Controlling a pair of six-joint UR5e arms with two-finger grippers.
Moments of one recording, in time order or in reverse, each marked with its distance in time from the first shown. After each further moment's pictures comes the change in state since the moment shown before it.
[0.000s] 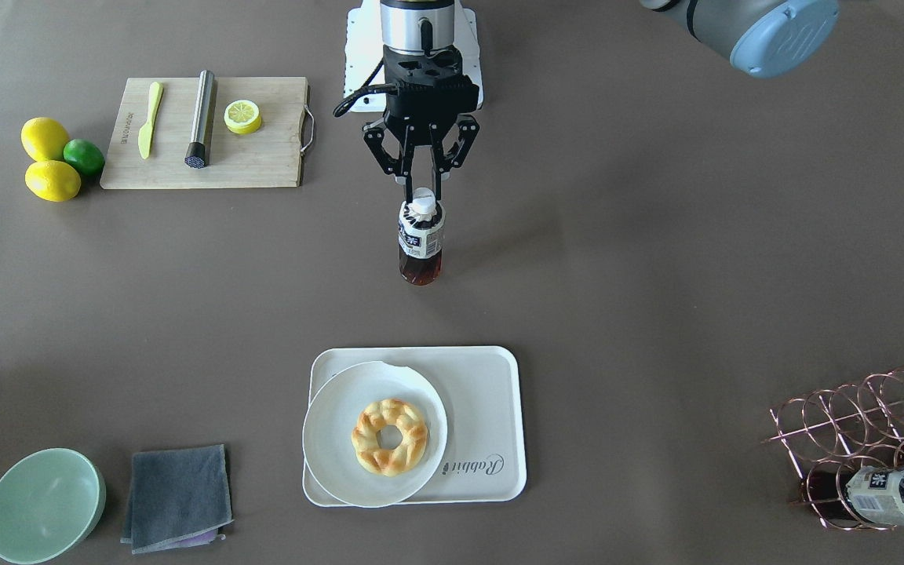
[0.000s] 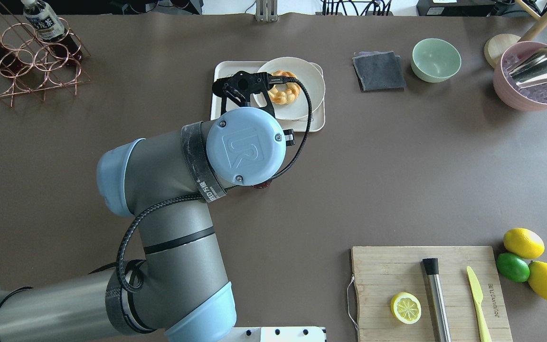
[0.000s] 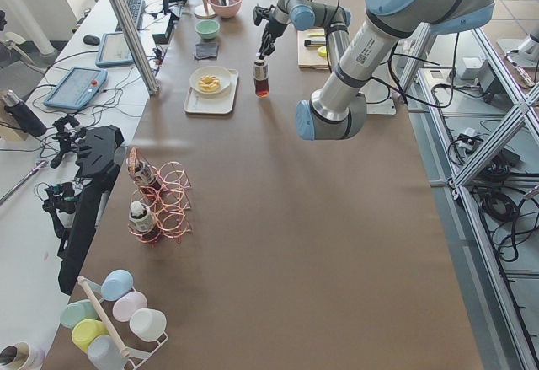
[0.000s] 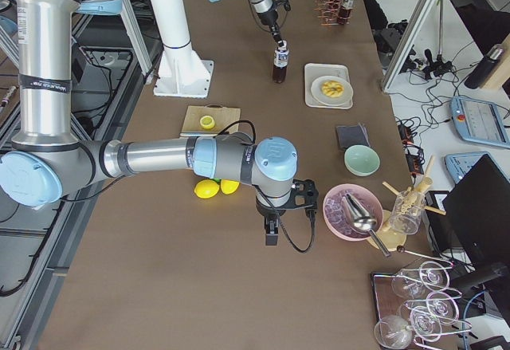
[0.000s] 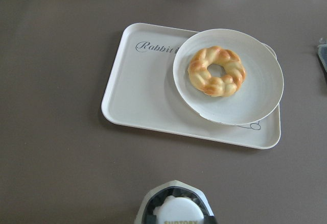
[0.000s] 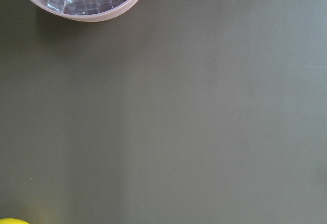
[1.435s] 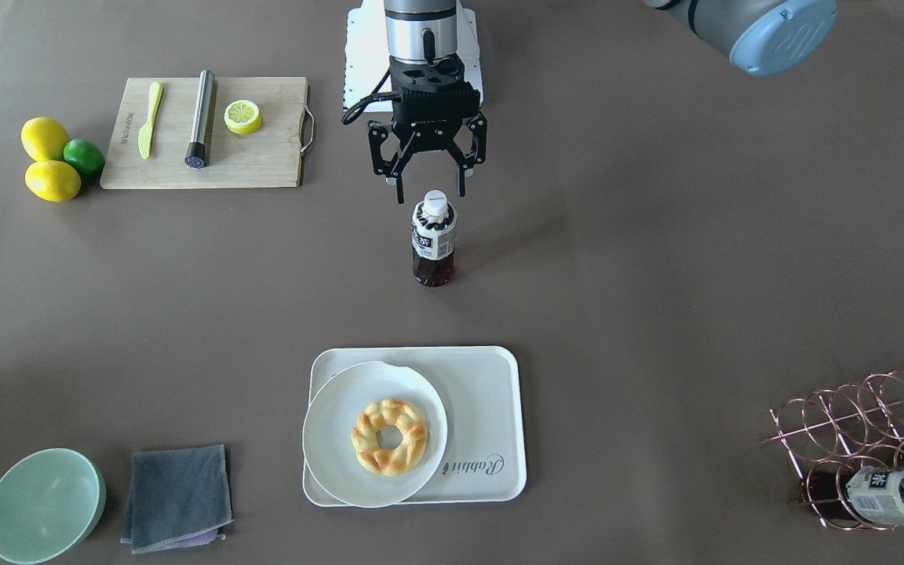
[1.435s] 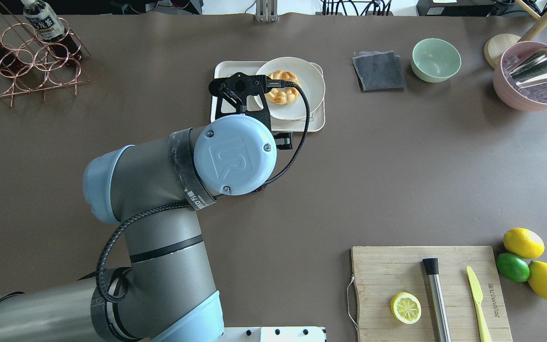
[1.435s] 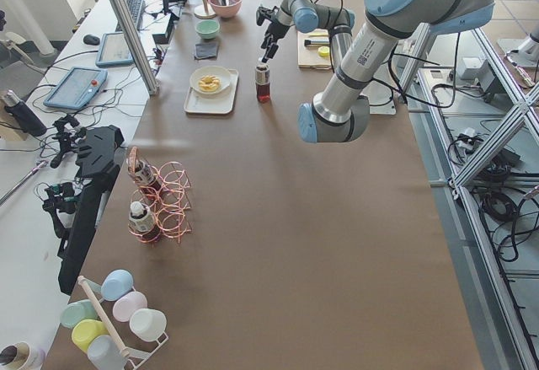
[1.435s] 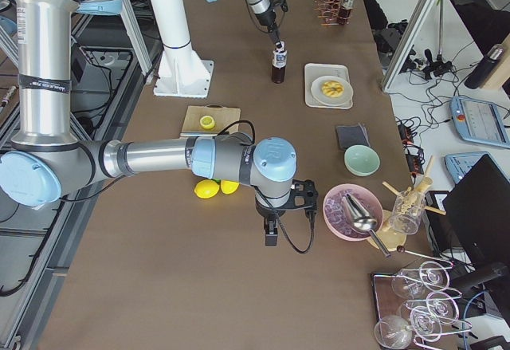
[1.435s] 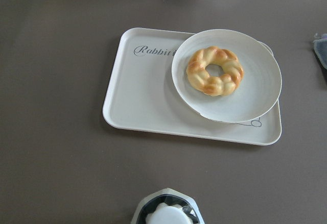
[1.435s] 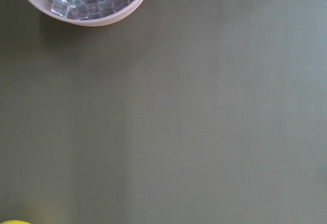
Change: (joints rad) left arm 0.009 0.026 -0.045 0.001 0.038 0.069; right arm 0.009 0.004 0.001 -0.002 0.014 0.003
